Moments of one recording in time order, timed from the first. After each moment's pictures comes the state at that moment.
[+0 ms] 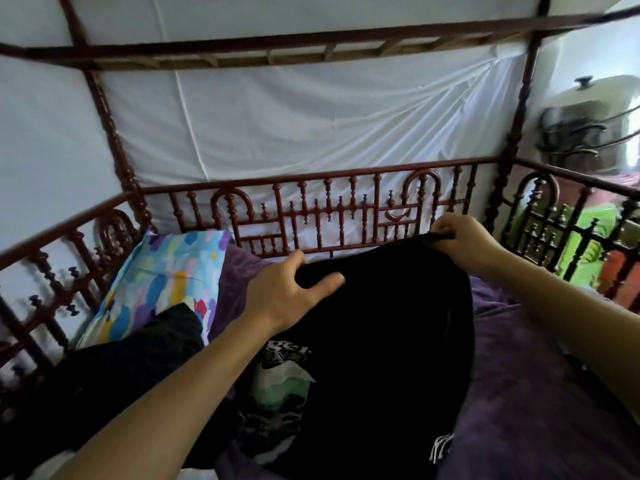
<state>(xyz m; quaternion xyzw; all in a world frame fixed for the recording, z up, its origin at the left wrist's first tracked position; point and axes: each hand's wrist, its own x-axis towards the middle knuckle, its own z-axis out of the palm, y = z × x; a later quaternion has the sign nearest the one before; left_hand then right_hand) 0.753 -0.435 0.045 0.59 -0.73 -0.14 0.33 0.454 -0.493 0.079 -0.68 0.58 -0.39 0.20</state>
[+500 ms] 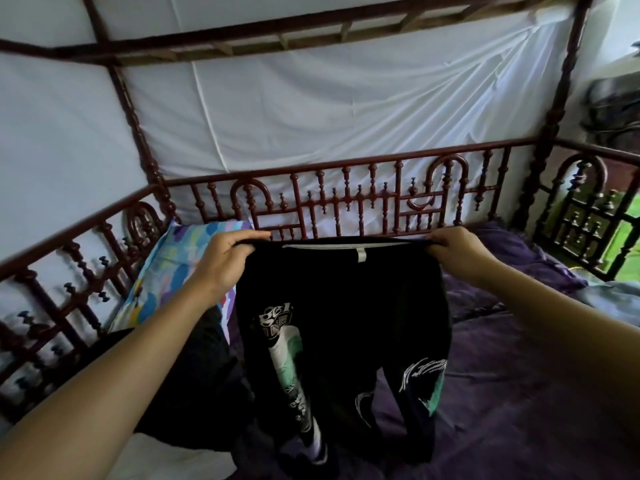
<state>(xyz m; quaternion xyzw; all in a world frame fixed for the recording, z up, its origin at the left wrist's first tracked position) 0.814 -0.470 0.058 0.57 -0.62 -0.24 0.48 0.451 -0.538 0.033 -0.72 0.61 -0.28 0.16</state>
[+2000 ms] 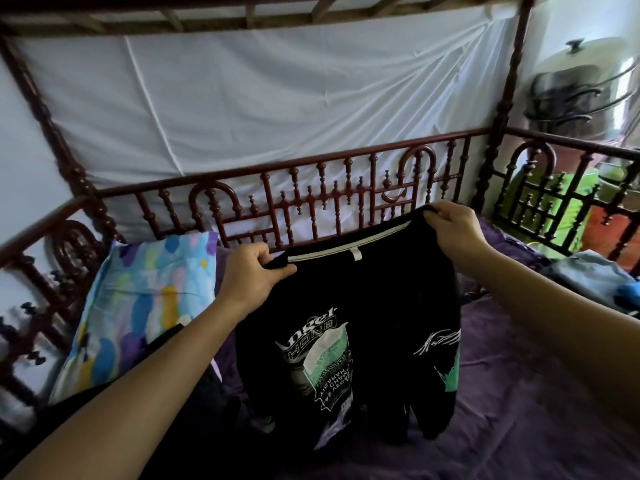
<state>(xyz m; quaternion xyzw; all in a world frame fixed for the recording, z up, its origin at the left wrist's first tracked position) 0.923 -0.591 0.017 0.54 -0.69 -0.19 0.44 0.599 -0.610 0.028 -0.54 0.62 -0.53 0.20</state>
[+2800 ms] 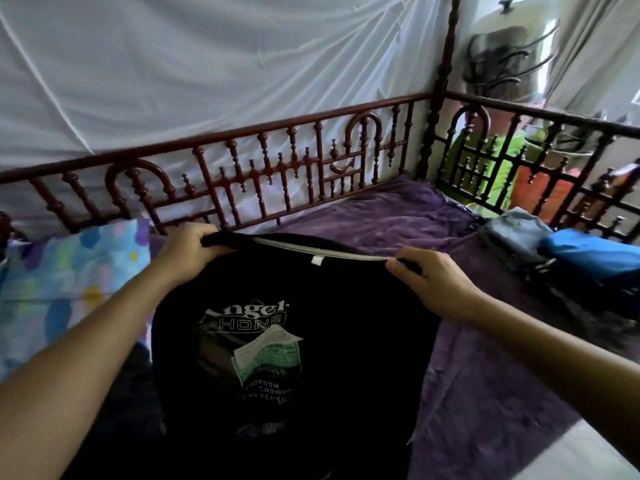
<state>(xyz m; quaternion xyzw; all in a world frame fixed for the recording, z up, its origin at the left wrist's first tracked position) 0.932 -0.678 -0.009 0.50 -0.79 -0.22 0.28 0.571 -0.522 -0.030 -0.69 0.64 -0.32 0.12</state>
